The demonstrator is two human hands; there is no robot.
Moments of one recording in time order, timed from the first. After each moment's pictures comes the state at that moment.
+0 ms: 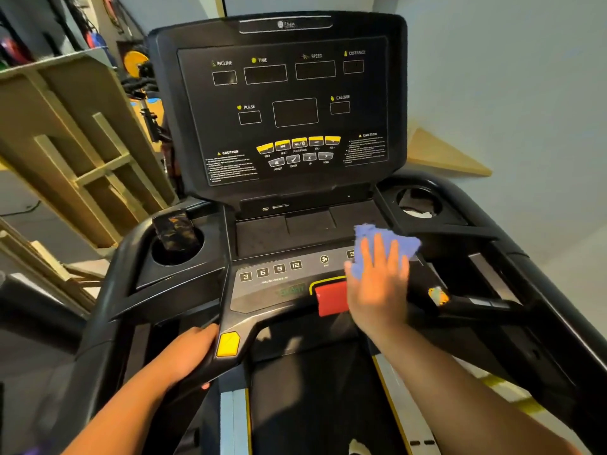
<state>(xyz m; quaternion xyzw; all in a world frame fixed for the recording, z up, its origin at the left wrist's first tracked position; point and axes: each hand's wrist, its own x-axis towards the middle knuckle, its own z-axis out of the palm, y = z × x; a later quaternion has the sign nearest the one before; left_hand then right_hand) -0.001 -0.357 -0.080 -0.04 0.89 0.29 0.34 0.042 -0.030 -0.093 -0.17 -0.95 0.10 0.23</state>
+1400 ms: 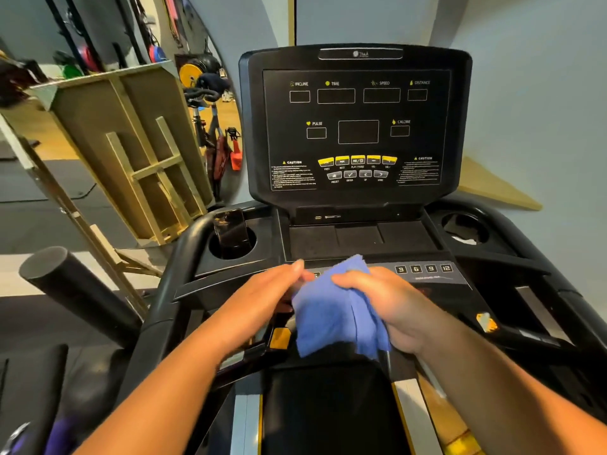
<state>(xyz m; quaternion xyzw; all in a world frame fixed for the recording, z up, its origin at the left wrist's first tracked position) 0.021 -0.324 0.038 0.08 0.76 0.59 0.25 0.062 -0.123 0.045 -0.12 -0.69 0.70 -0.15</state>
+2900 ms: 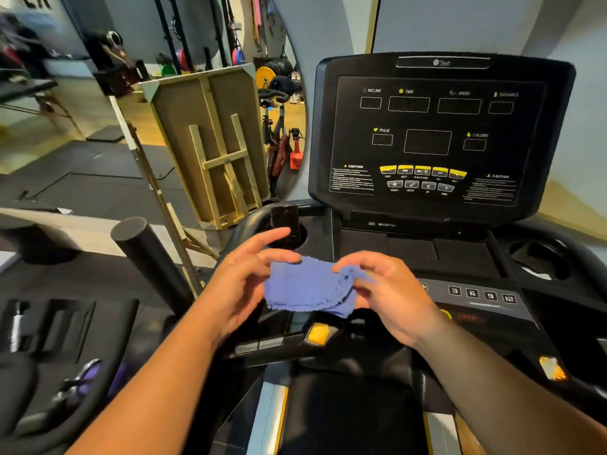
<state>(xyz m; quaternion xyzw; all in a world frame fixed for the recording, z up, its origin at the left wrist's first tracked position) 0.027 -0.396 0.043 0.02 0.59 0.80 0.10 0.032 -0.160 0.043 0.01 -0.69 0.71 -0.12</state>
